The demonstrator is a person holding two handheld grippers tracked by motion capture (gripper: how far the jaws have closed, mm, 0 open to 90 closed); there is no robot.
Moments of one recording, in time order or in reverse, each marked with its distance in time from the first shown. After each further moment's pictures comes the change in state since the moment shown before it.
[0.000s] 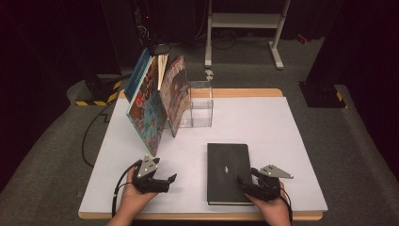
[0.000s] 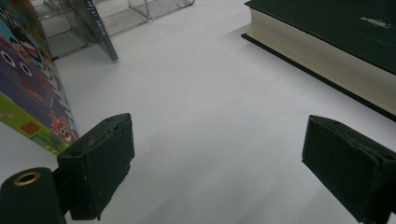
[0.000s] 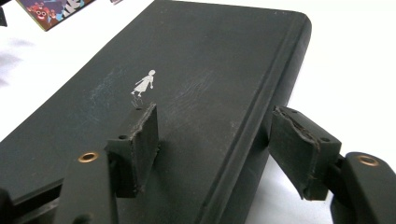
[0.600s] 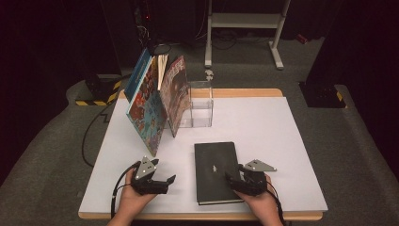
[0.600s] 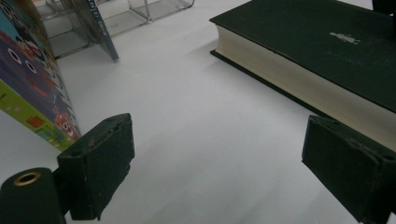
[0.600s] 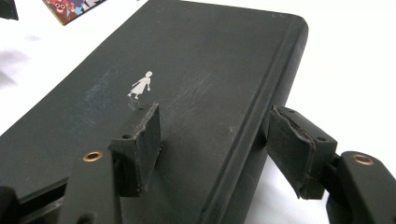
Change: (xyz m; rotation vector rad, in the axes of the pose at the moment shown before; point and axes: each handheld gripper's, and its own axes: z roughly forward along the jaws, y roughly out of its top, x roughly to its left) left arm -0.001 -0.001 -0.007 -0.006 -0.002 -0.005; right arm 0.026 0.019 0.027 0.034 0.044 -0.069
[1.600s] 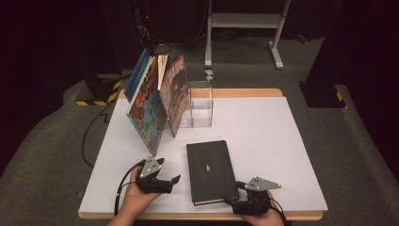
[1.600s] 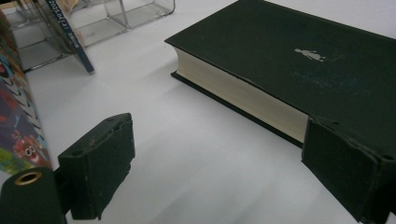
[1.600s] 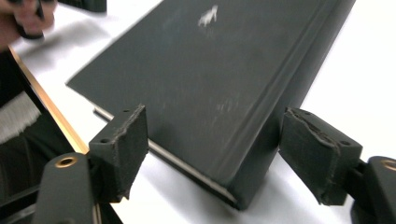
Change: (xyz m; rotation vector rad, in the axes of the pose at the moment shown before) left arm -0.009 0.003 0.012 0.012 -0.056 0.007; right arm 0.014 -0.038 -0.029 0.037 0.205 -0.066
